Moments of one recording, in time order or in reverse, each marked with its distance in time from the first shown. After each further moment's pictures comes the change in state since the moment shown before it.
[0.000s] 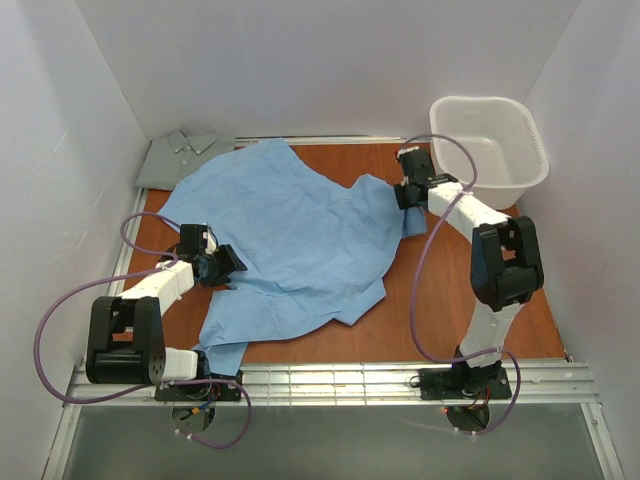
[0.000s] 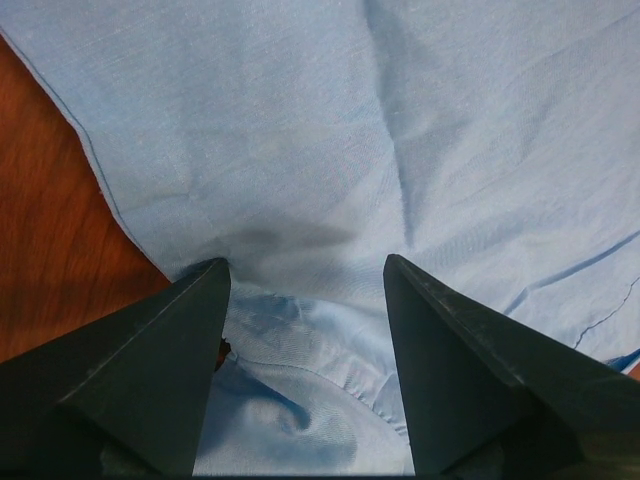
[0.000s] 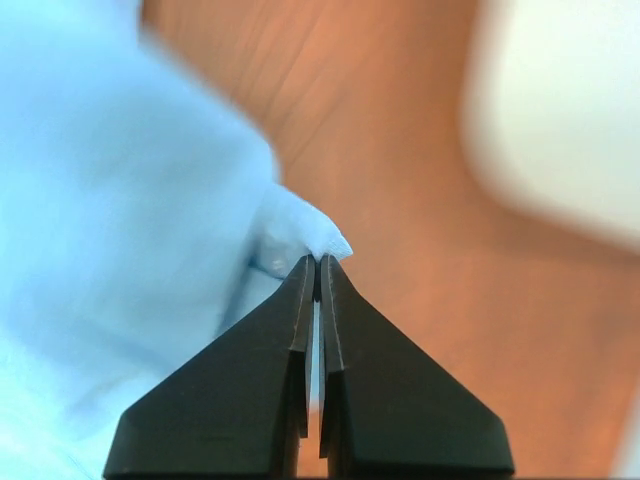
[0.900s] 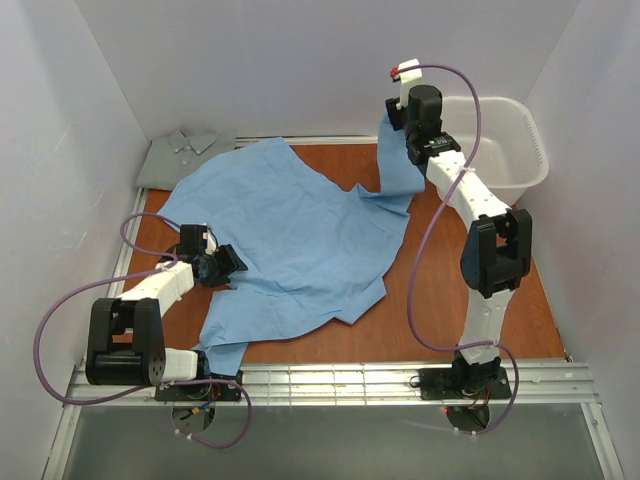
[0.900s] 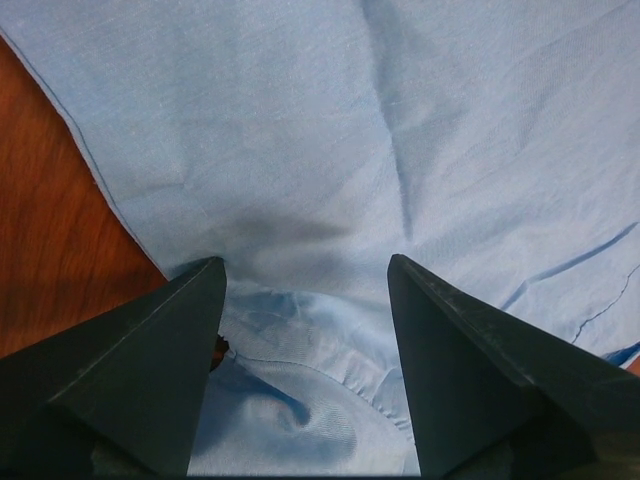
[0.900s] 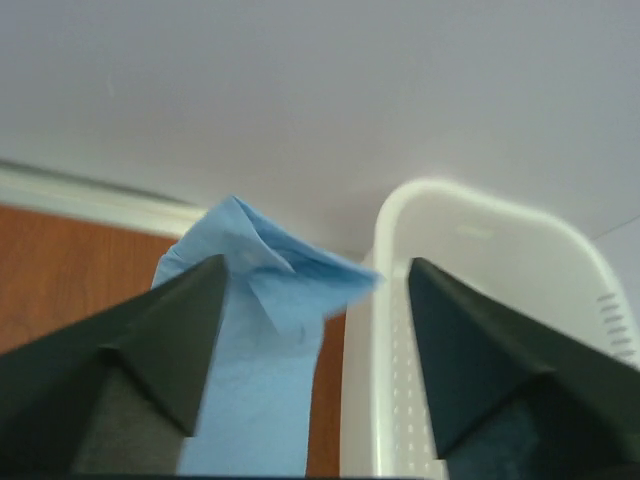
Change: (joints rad) left arm 0.000 -0.007 -0.004 0.001 0.016 0.000; right arm -0.001 0.079 0.503 0.473 0.048 -0.251
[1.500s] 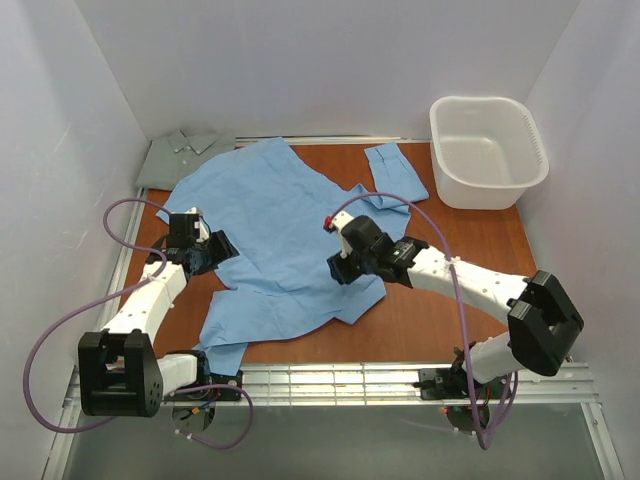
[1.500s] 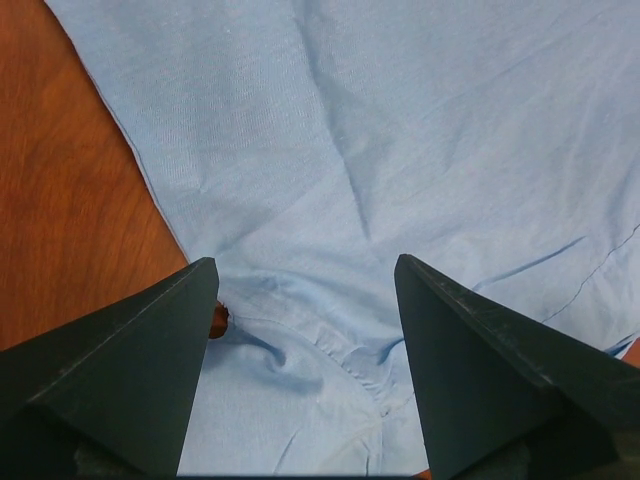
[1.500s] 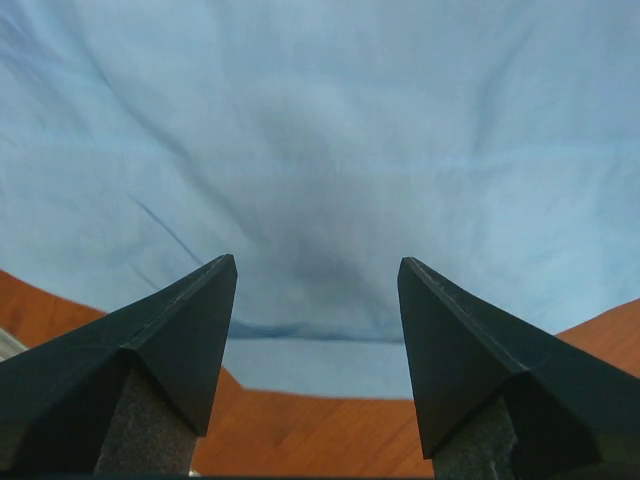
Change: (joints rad) left arm -0.002 -0.146 0.119 -0.165 -0.096 0.034; right arm 0.569 -0.513 -0.776 -0.459 -0.247 0.427
